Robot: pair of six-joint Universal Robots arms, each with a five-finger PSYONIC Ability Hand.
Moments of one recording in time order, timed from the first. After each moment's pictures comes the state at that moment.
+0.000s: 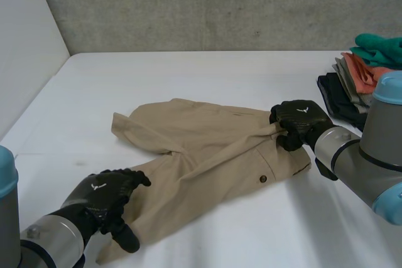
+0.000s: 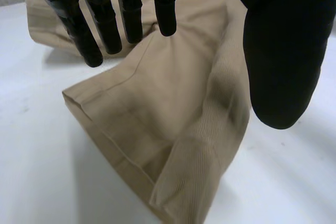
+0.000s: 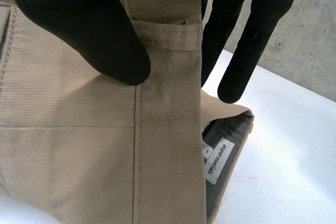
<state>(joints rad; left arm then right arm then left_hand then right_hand) 4.17 -1.56 -1.95 2.91 -1.64 3.07 1.90 -1.16 1.56 -0.04 1.34 2.95 0.34 0.35 0.36 0.34 0.16 1.11 1.18 1.19 1.20 1.03</state>
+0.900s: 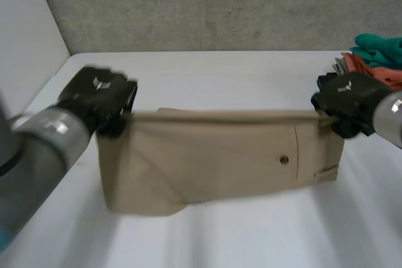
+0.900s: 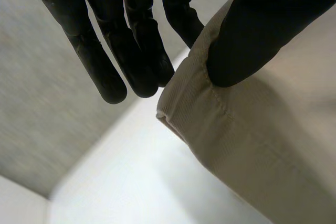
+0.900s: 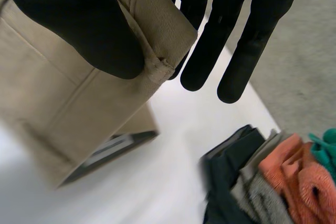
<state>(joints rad) 4.21 -1.68 -1.52 3.01 -1.64 3.62 1.78 -1.36 1.37 0.45 1.35 2.39 1.16 1.20 1.19 1.20 0.98 1.11 1.18 1.19 1.20 1.03</state>
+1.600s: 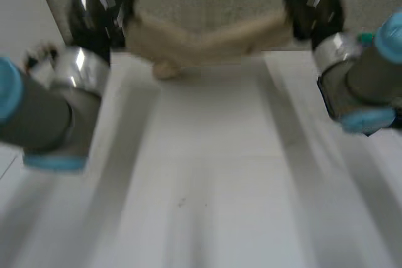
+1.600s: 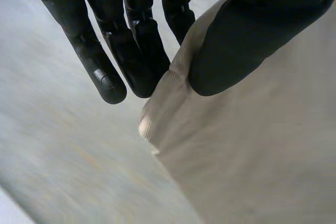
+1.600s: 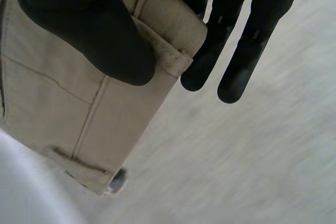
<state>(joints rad) 4.24 -1.82 -1.55 3.80 -1.56 3.79 1.92 -1.00 1.12 -0.42 1.42 2.73 1.16 1.20 1.19 1.20 1.01 1.11 1.18 1.19 1.20 1.03</state>
